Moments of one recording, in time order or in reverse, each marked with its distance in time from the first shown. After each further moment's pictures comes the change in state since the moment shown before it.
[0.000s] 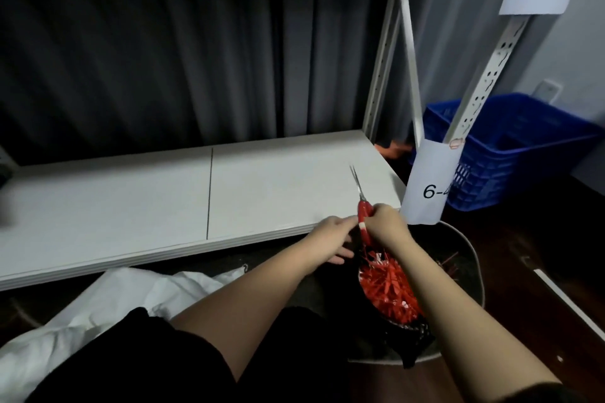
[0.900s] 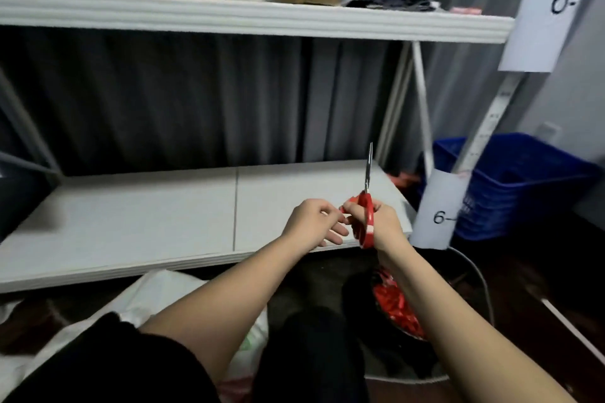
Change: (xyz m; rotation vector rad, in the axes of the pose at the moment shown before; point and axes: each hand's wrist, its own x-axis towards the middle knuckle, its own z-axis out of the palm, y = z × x) left_hand -0.097 0.025 -0.071 0.105 0.244 0.263; right_hand -0.101 -0.088 -0.012 0.892 -0.095 -0.206
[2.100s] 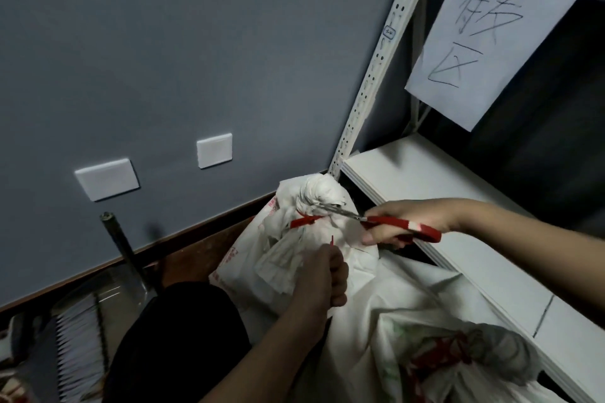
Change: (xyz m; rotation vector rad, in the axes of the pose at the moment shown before) left_hand -0.350 -0.253 -0.263 -1.165 1.115 -0.160; right_hand -0.184 0.009 0.524 -1.232 -1.966 -0.329
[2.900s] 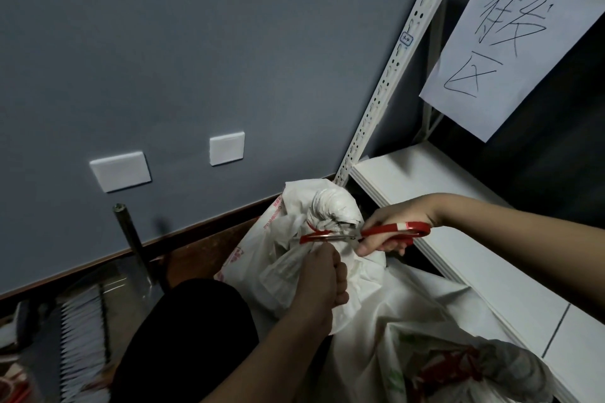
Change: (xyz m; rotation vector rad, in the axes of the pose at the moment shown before) left_hand 0.007 0.009 -0.004 -0.067 0.154 -0.074; right_hand 0.047 -0.006 -0.007 -0.063 -0.253 0.137
